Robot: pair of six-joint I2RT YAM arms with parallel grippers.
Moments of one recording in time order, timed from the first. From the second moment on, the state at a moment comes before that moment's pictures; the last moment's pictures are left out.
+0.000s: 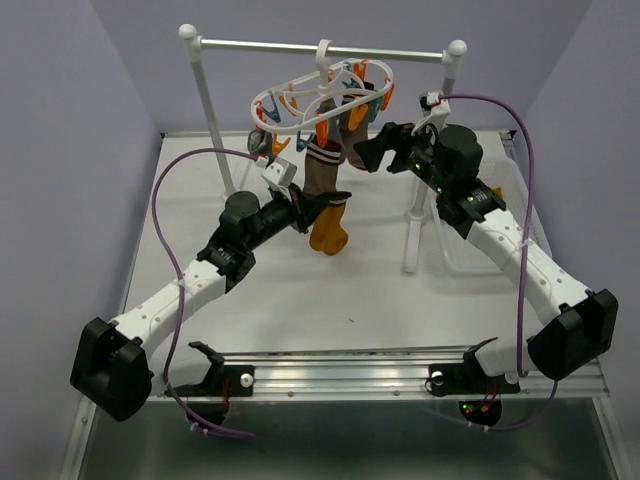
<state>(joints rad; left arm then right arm) -0.58 1.14 0.78 0.37 0.30 -0.34 0.45 1.37 1.32 0.03 -0.11 0.35</state>
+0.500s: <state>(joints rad) -0.58 1.19 0.82 0.41 0.22 -0.34 0.45 1.50 1.27 0.39 -0.23 0.48</state>
